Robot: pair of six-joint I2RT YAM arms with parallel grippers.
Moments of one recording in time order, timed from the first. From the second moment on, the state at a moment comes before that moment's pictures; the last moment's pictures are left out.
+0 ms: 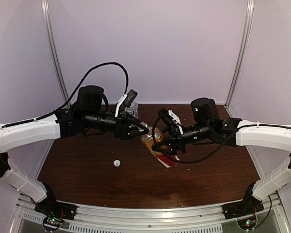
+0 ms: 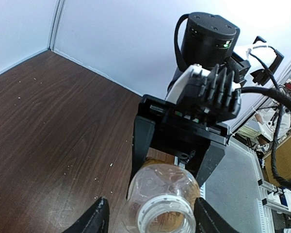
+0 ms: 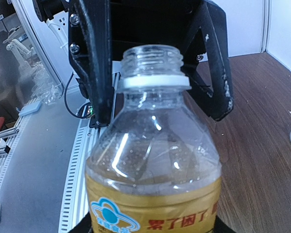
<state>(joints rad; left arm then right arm) -0.84 1.39 1.11 -0.05 0.65 -0.27 0.85 1.38 1.00 -0.03 -0.69 -0.05</state>
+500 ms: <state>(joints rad) -0.85 1.40 1.11 -0.01 0.66 -0.26 0.85 1.39 1.00 -0.04 -0.67 -0.03</state>
